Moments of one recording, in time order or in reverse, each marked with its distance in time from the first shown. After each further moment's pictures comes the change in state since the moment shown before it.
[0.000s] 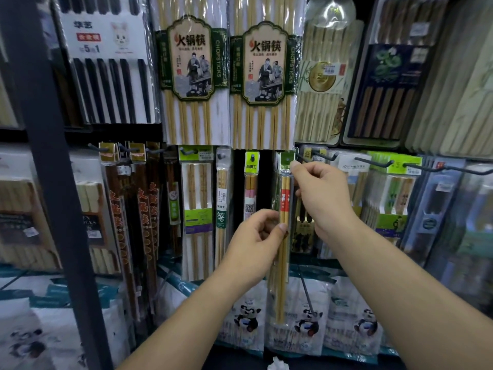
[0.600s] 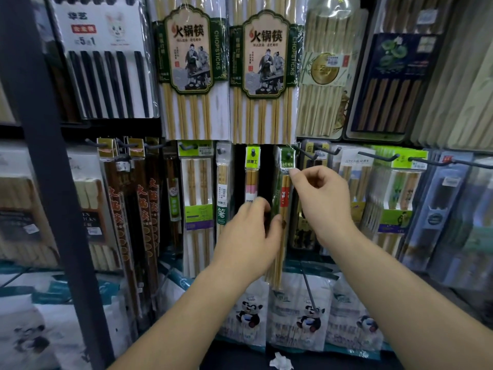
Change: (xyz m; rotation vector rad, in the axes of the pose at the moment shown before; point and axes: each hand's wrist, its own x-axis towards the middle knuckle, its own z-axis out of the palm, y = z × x) left_hand 0.006 -0.001 -0.009 0.734 0.137 0.175; right_hand 0.000 0.033 -0.005 -0.133 0.021 -0.123
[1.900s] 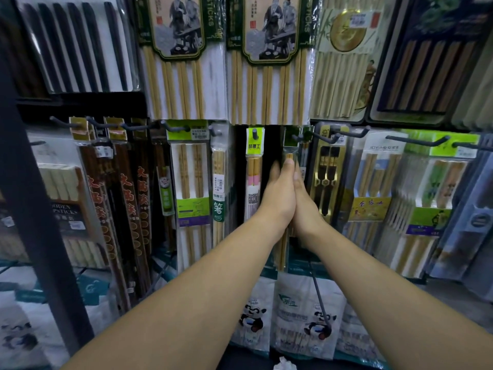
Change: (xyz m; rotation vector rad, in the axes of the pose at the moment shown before) left_hand 0.095 0.011 0.076 -1.068 0.033 -0.514; right_hand 0.030 0.097 0.061 0.321 -0.445 0.180
